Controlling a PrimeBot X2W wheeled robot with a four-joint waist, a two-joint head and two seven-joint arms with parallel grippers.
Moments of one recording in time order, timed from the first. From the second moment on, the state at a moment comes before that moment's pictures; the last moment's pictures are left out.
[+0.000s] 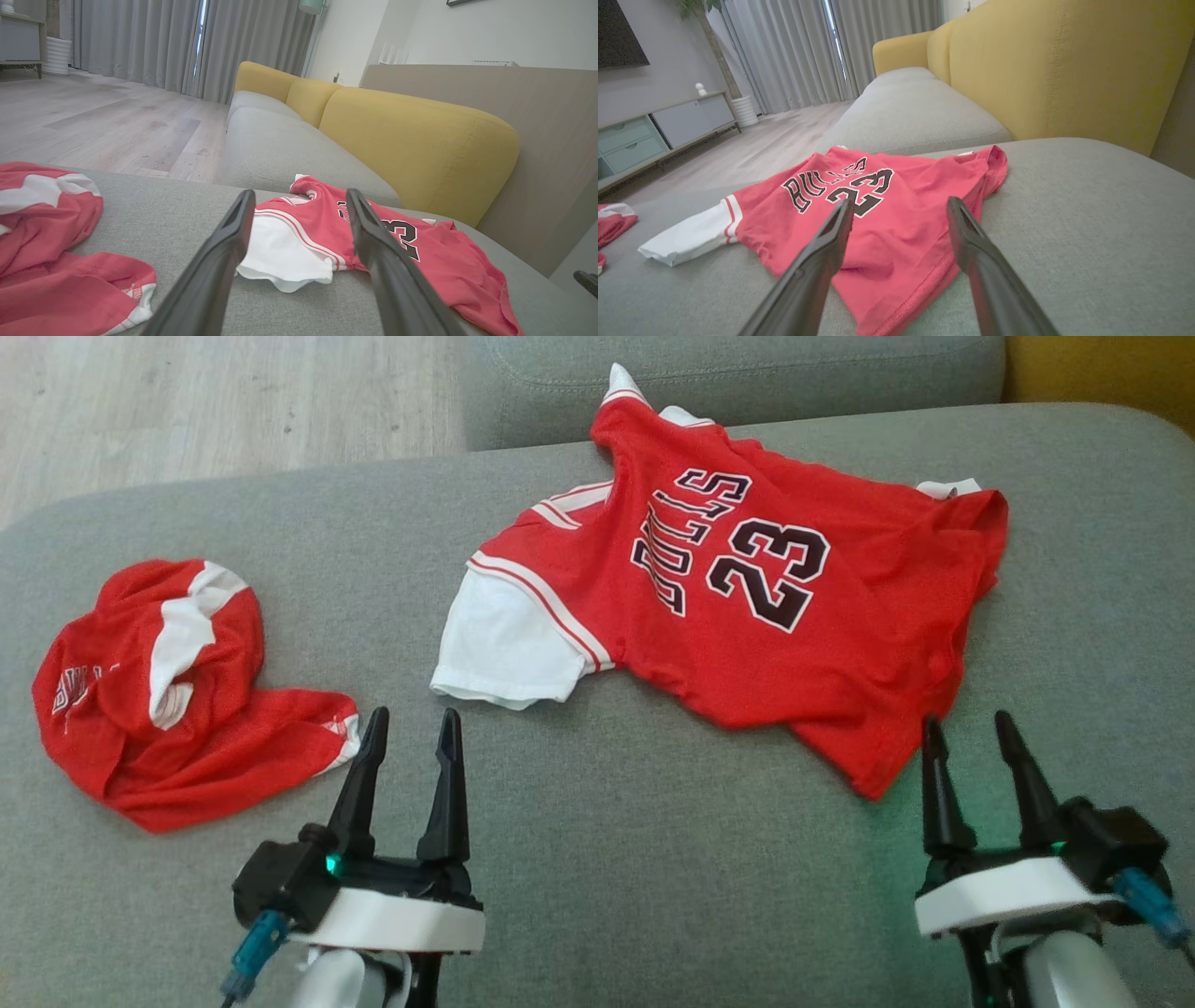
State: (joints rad) left arm -0.07 0.05 -0.28 0.16 -0.37 -0.07 -0.26; right arm -0.03 -0.05 0.00 0.26 0.18 0.13 -0.25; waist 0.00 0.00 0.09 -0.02
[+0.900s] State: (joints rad) left arm -0.09 0.05 -0.32 0.18 -0.36 -0.07 -0.26; right arm -0.11 -0.05 0.06 0.57 0.10 0.13 -0.25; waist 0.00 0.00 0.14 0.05
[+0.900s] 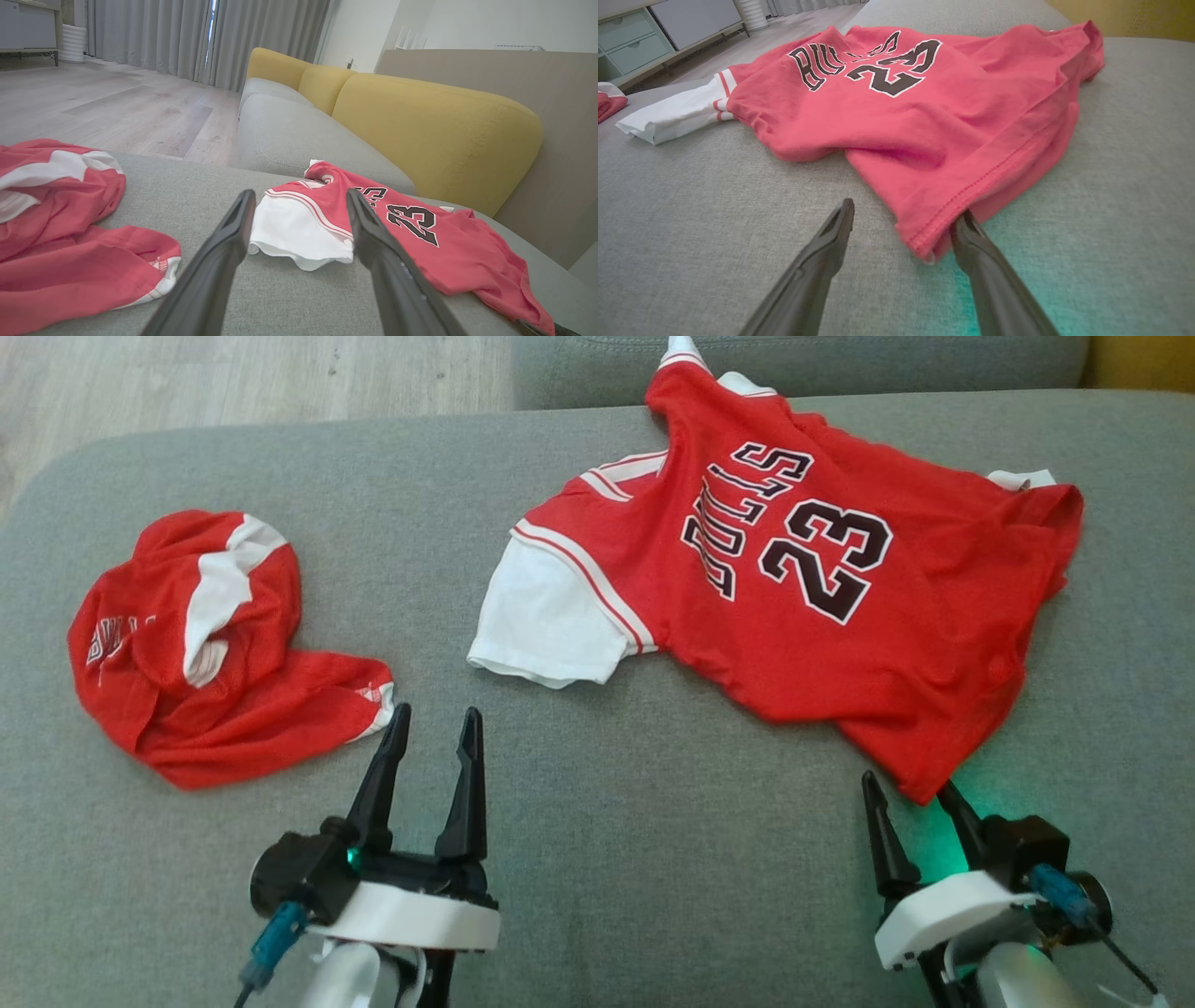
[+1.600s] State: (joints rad) left arm -0.10 0.05 -0.30 0.19 -0.36 -0.08 -0.26; right arm -0.15 -0.05 -0.02 0.62 0.11 0.13 -0.25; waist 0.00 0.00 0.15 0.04
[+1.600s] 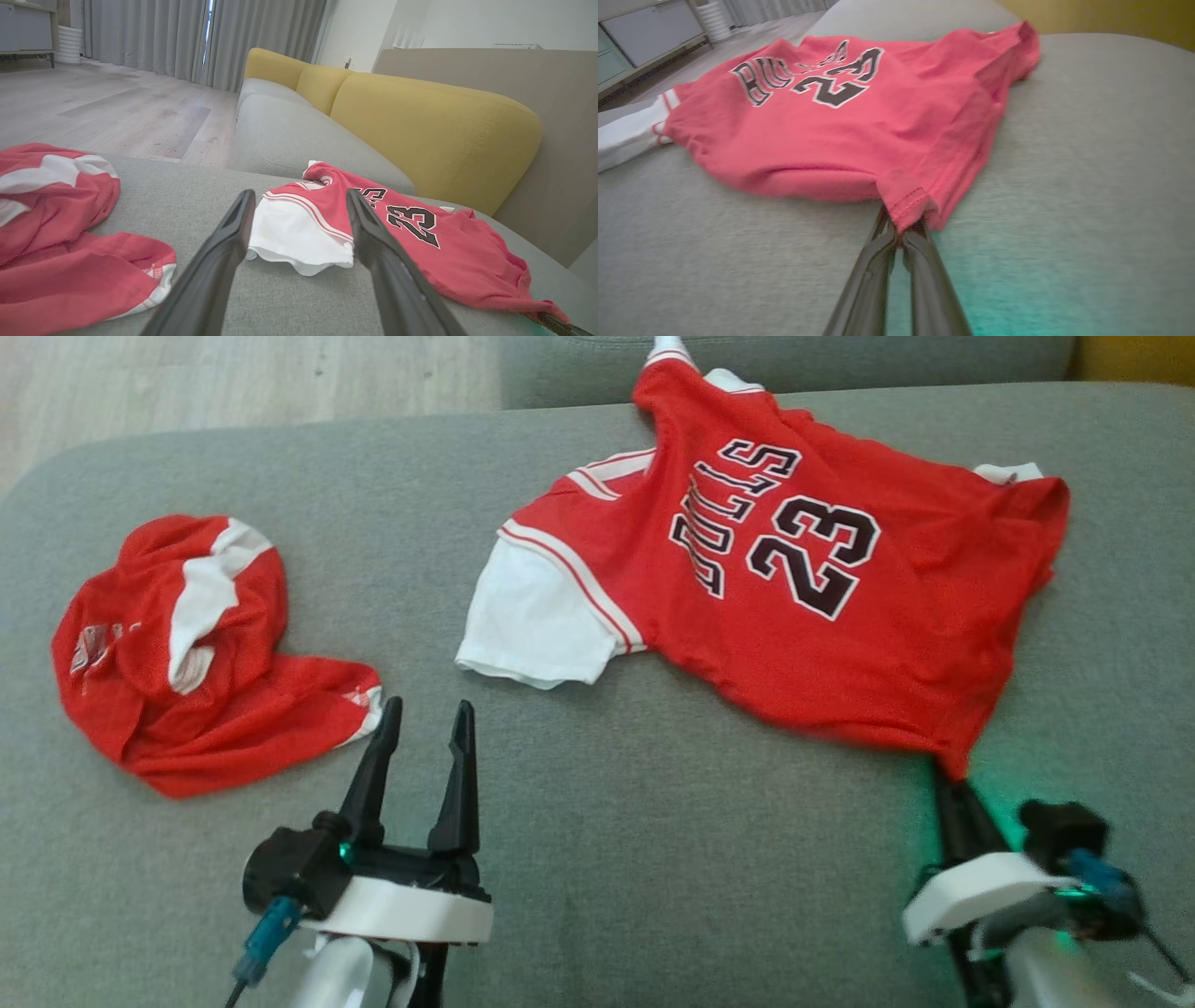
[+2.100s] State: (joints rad) left arm -0.16 0.05 -0.30 0.32 -0.29 -0.08 -0.26; right arm -0.16 -0.04 -0.25 0.58 0.03 0.13 -0.25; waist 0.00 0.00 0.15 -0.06
